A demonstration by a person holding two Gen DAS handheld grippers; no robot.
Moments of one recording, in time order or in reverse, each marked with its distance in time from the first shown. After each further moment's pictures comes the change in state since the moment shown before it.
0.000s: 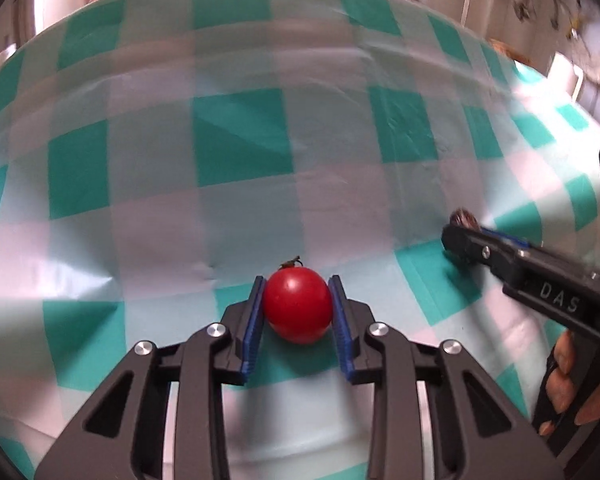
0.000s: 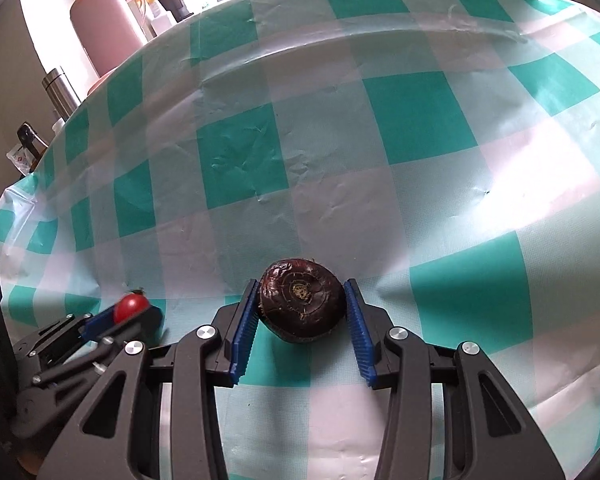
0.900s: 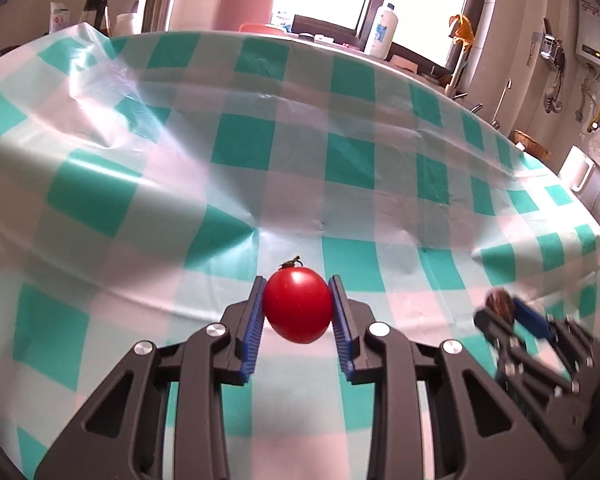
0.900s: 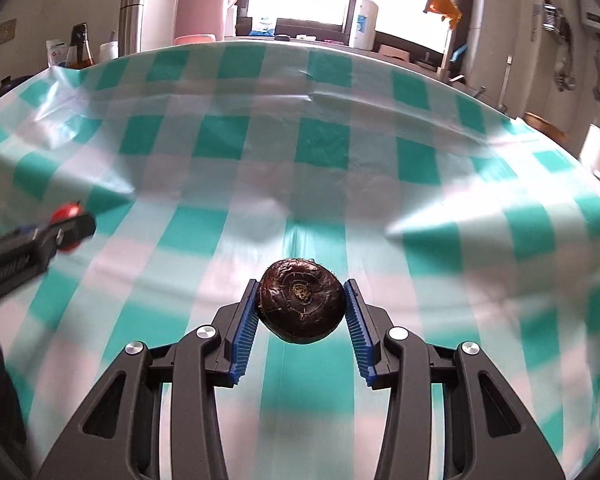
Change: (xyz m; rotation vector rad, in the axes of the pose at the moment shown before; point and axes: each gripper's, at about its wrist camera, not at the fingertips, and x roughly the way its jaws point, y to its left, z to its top) left arm -0.114 0.053 -0.078 -0.229 -0.193 0.049; right arm -0.089 0.084 -0.107 -0.328 -0.148 -0.278
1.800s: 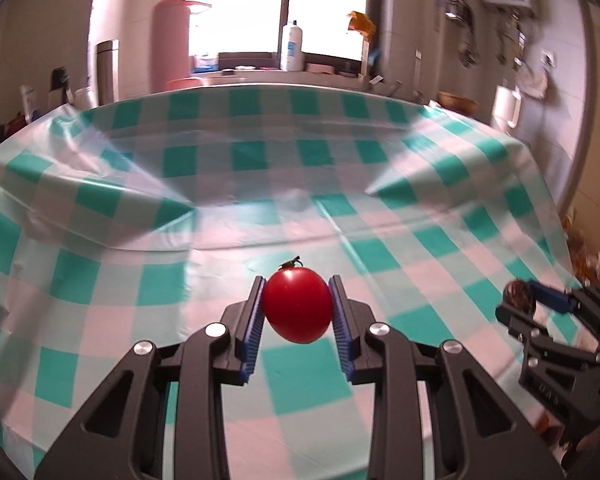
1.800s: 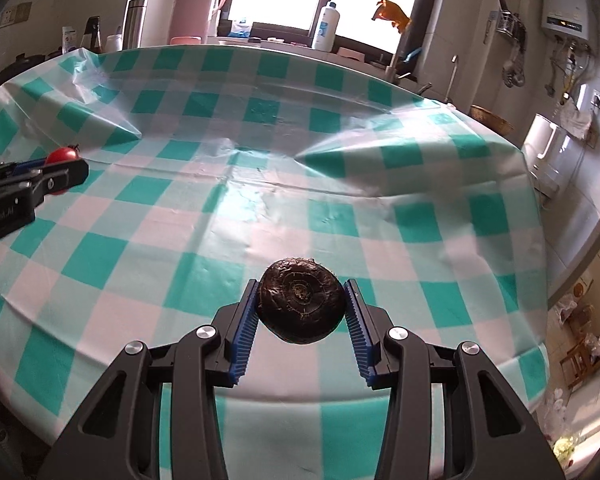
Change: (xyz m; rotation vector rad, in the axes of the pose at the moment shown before) left arm -0.120 -0.081 -0.092 0.277 -0.077 -0.076; right arm -0.137 -0.049 -0.106 -0.027 -0.016 -0.114
